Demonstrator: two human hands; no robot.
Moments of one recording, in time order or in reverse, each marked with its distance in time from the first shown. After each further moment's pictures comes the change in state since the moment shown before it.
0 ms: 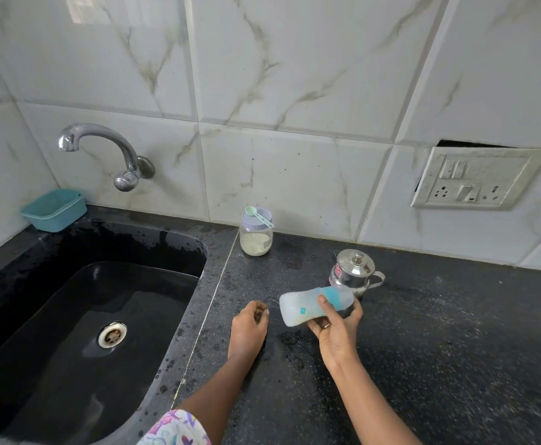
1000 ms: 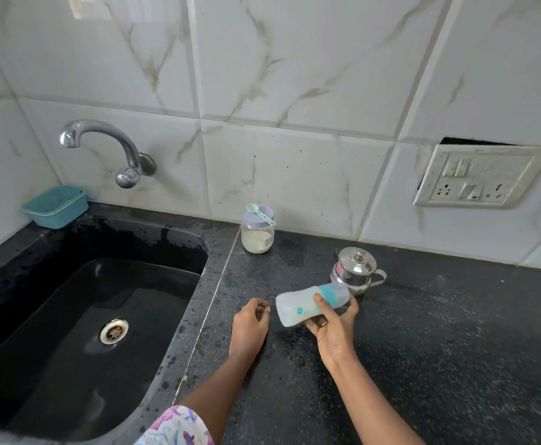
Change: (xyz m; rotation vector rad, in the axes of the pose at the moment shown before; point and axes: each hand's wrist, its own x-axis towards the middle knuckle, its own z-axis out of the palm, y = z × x) left_hand 0.001 -0.003 0.001 0.005 0.000 0.014; right_hand 0.000 0.005 0.002 -0.034 -0.027 0.018
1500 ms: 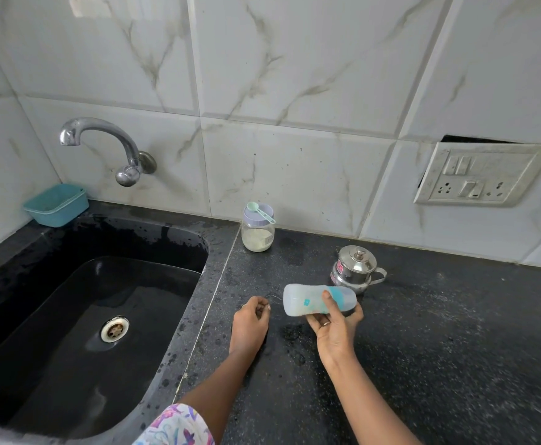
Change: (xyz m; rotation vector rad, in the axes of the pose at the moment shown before) left_hand 0.000 0.001 0.000 0.011 -0.003 -0.011; right_hand 0.001 0.005 -0.003 0.081 0.075 -0.014
